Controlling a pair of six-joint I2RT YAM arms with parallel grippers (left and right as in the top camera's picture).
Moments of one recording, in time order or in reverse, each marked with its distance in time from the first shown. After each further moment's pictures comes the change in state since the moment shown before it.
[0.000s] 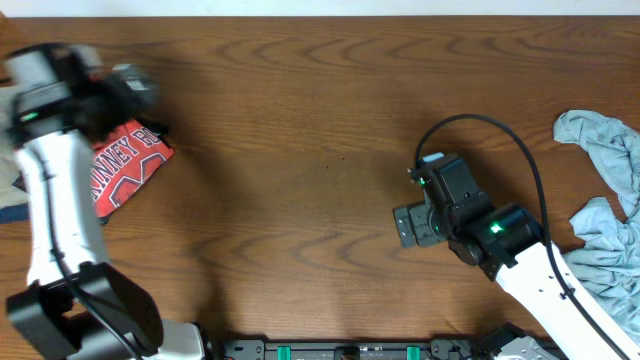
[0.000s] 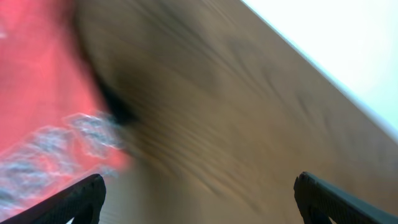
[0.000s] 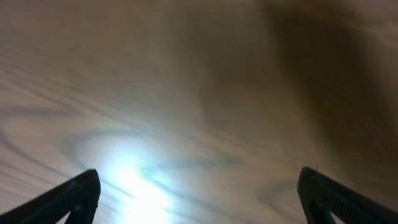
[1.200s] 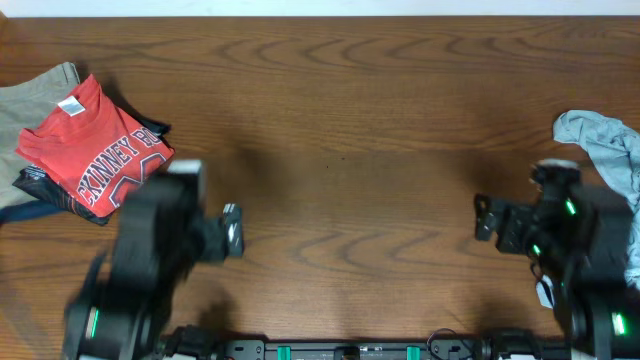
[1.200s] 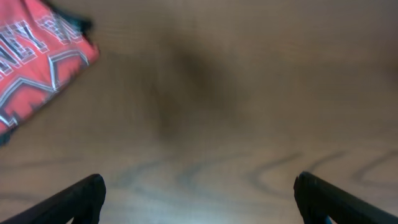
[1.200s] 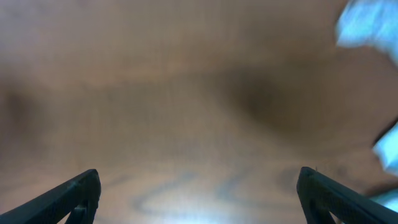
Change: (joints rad) left arm -0.504 -0.895 -0.446 -0.345 -0.368 0.099; right arm -0.540 -0.460 0.035 -0.121 -0.206 -0.059
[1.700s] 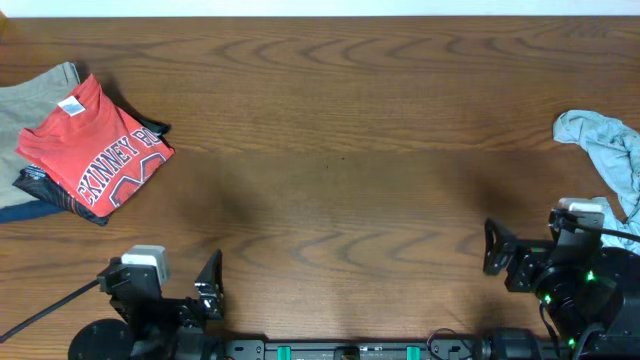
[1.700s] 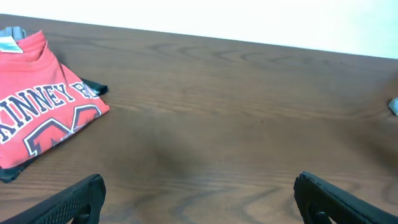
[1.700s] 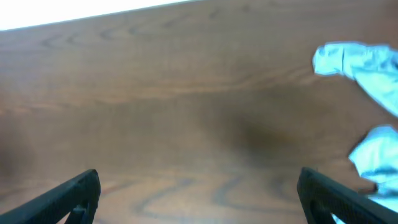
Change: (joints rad) left arm 0.000 -0.513 -0.113 0.007 -0.003 0.000; right arm 0.000 -0.215 -0.004 -0.103 0.011 -0.018
